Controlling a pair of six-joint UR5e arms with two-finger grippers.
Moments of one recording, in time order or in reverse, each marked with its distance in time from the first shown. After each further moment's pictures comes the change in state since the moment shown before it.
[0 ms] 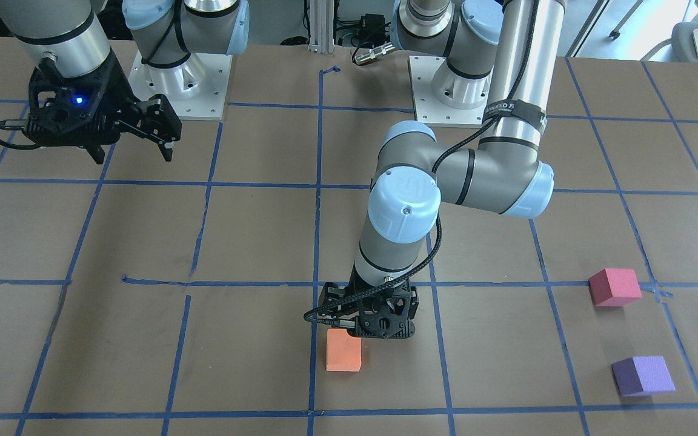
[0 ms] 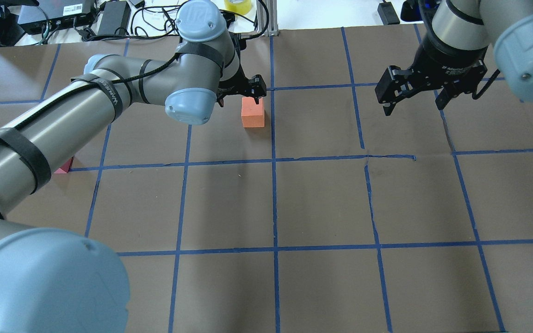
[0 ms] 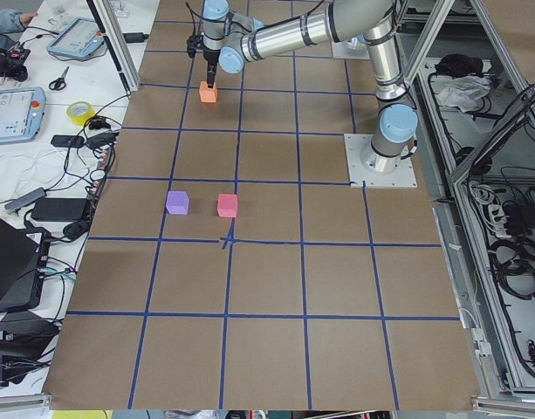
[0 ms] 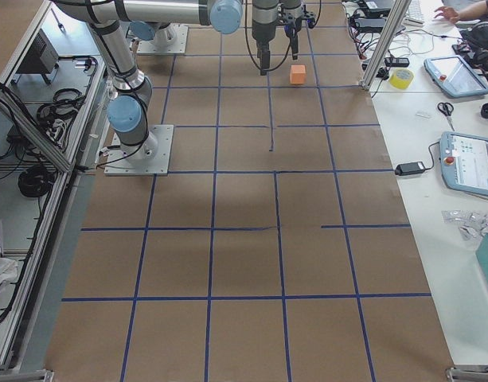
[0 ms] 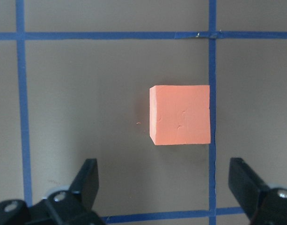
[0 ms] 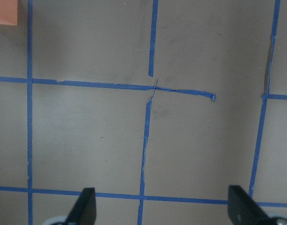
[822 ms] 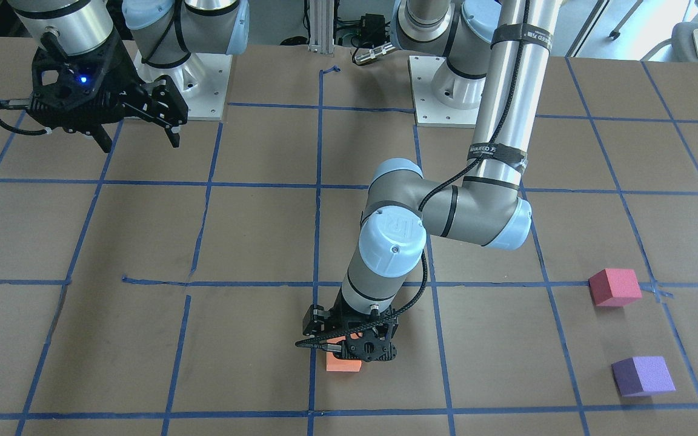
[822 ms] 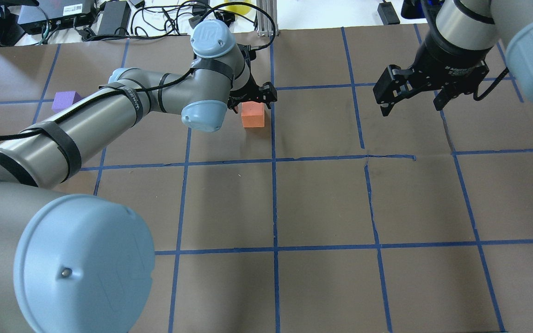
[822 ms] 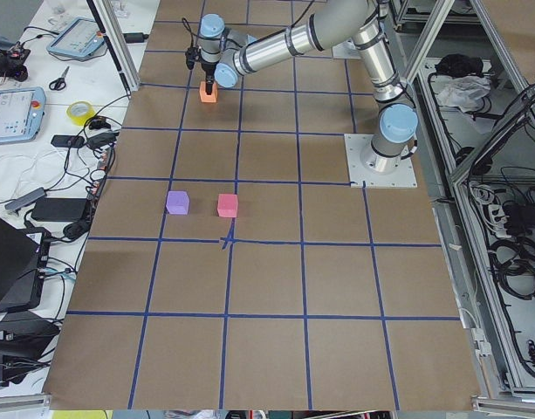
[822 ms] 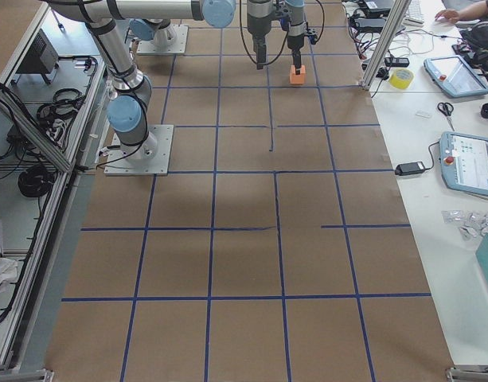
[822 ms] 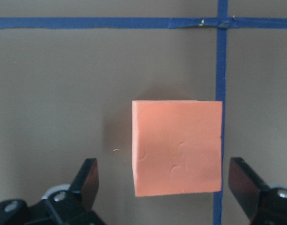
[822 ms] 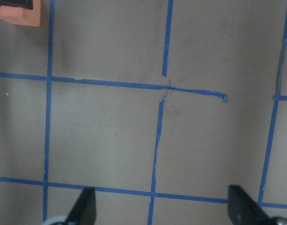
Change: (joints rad) left arm -0.004 -0.097 0.019 0.094 -0.075 -0.038; right arm 0.007 -0.036 0.000 0.008 0.046 -0.011
